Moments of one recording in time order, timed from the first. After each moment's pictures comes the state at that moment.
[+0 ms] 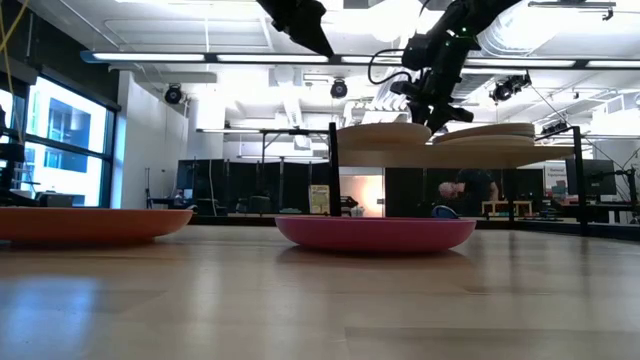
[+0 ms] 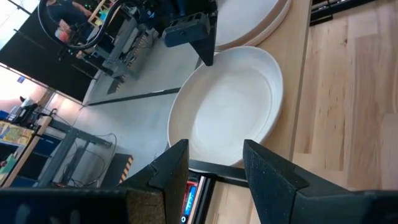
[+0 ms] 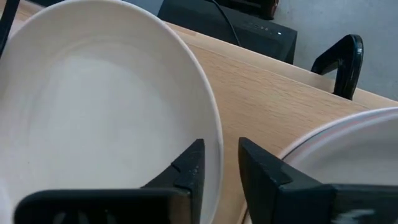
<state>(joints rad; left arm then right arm) 0.08 1.58 1.42 -0.34 -0.63 0.45 -0.87 1.68 1.55 -0.99 -0.12 0.36</state>
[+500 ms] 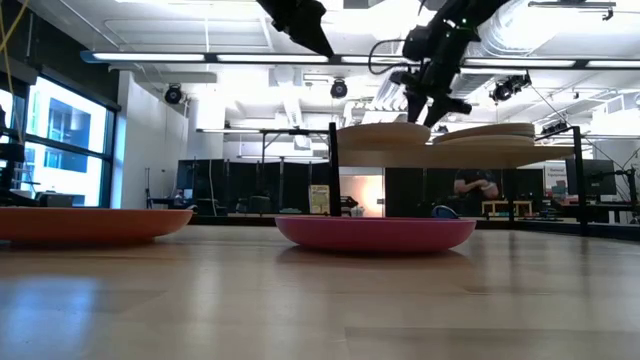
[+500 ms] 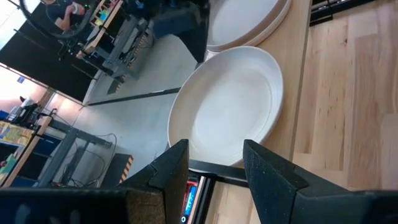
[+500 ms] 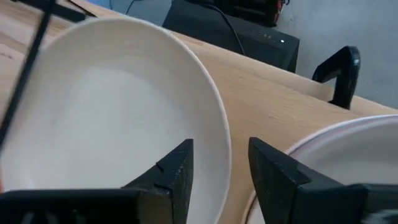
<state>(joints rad) 0.08 1.58 1.42 -0.34 -0.63 0.45 -0.87 1.67 1.61 -1.02 -0.13 0.36</state>
